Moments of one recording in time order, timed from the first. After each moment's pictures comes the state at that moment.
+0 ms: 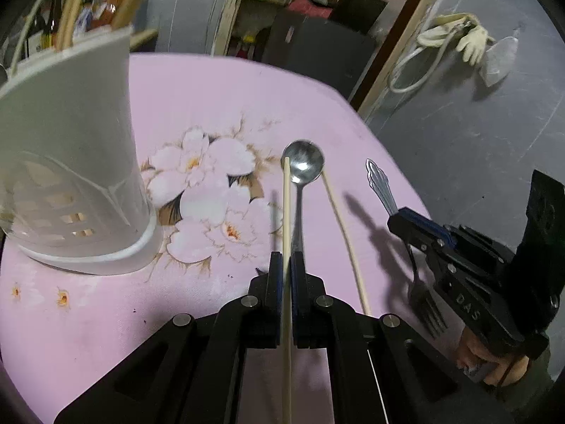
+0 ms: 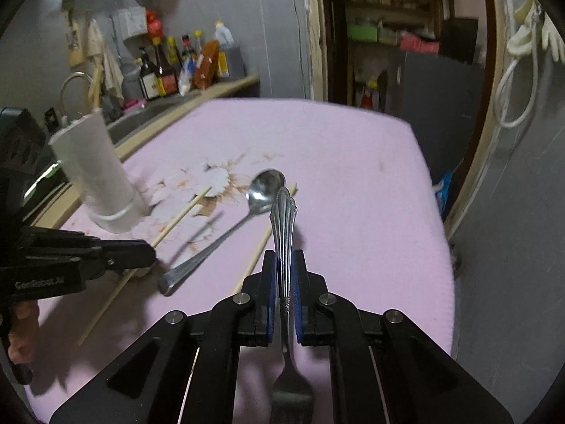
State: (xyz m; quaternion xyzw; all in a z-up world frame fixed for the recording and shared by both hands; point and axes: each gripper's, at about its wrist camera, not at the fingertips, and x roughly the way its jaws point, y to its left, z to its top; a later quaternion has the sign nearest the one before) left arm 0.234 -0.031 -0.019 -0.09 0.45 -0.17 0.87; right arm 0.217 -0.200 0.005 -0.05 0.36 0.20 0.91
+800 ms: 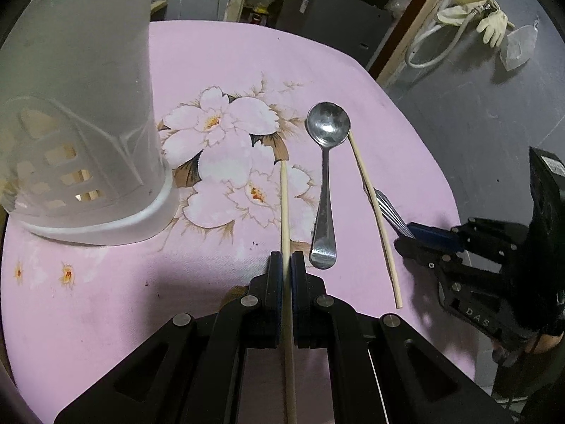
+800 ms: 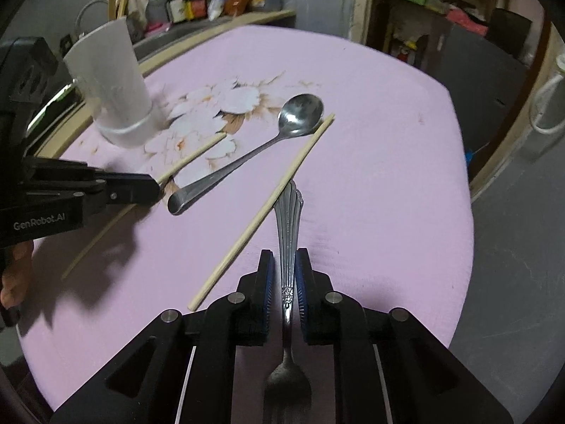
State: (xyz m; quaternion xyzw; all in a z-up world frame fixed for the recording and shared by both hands) left arm 0.247 -0.030 -0.038 -0.07 0.52 -0.15 0.84; right arm 0.226 -0.183 -0.024 -0.15 0.50 0.25 0.82
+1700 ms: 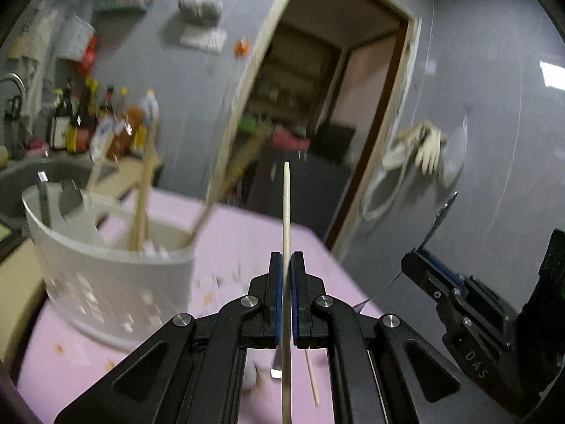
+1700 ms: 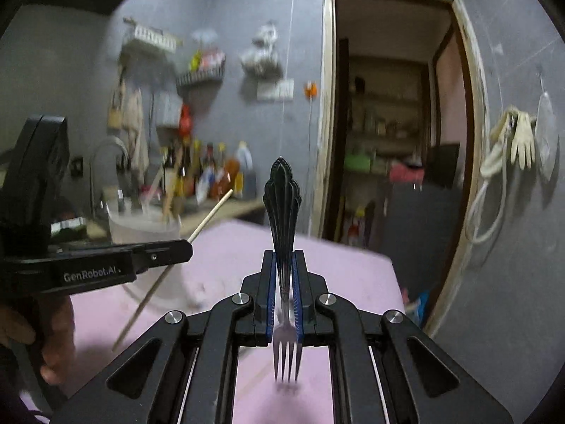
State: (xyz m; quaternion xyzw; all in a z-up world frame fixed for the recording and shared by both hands) left arm 0.167 0.001 0.054 -0.14 0.16 -0.16 0.96; right arm 0.136 -0.161 0.074 -0.07 0.08 0.20 0.97
